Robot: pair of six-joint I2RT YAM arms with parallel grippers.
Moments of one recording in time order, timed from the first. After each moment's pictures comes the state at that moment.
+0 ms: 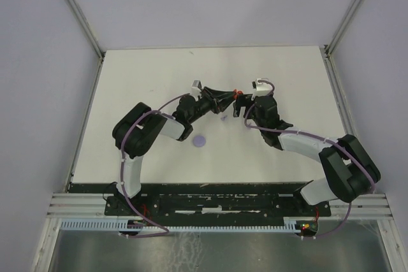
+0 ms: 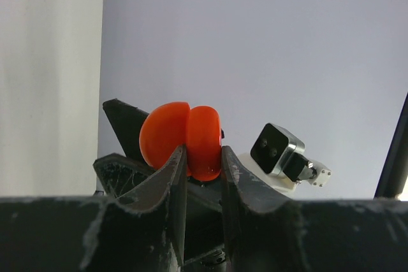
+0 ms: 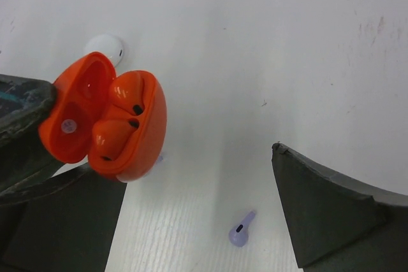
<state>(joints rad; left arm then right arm) -0.63 2.03 0.91 1.21 0.29 -1.77 0.54 1.45 0.65 0.44 0.27 0.30</state>
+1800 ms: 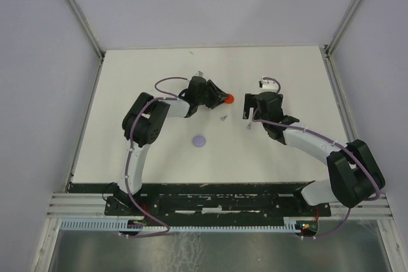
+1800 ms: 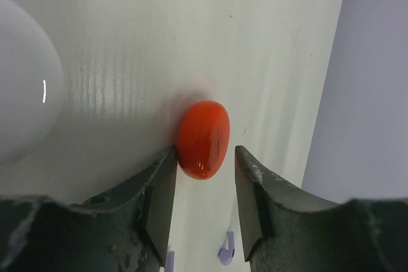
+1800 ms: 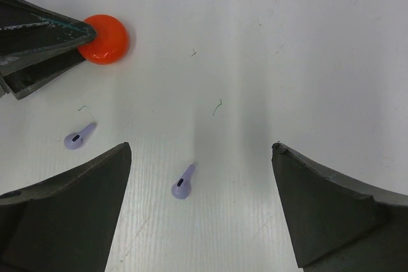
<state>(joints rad) -0.53 2.23 1.33 0.40 0.22 -1.12 0.49 1.40 0.73 0.07 0.38 0.33</state>
